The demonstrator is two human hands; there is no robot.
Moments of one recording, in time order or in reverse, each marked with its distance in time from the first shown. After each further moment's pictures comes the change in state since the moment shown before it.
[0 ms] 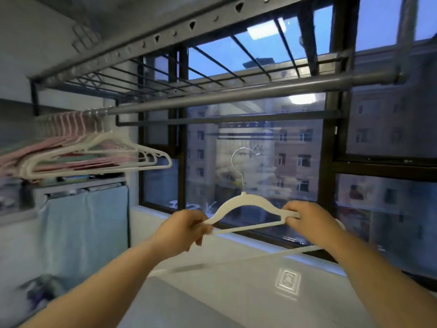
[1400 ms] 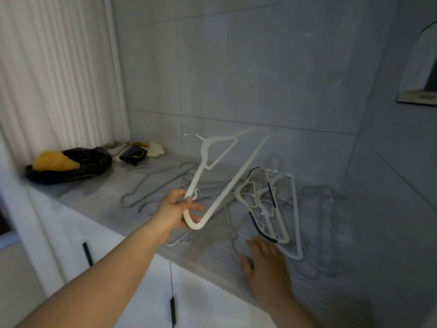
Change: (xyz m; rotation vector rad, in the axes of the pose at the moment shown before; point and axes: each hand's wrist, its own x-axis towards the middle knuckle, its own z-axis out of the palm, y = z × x) left_hand -0.135 0.586 0.554 -0.990 -1.404 0.334; right_hand -0.579 0.372 -0.170 -0.790 0.399 1.478
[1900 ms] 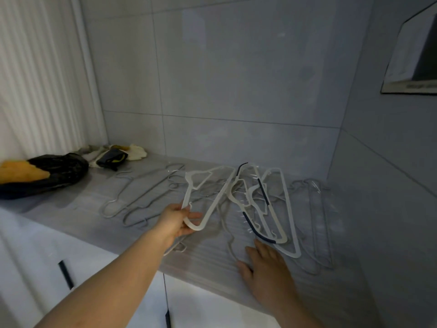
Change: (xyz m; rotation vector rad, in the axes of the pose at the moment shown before) left_hand 0.045 -0.031 0.006 -0.131 -0.025 -0.184; right_hand 0.006 -0.008 -0.005 -0.049 -0.160 0.155
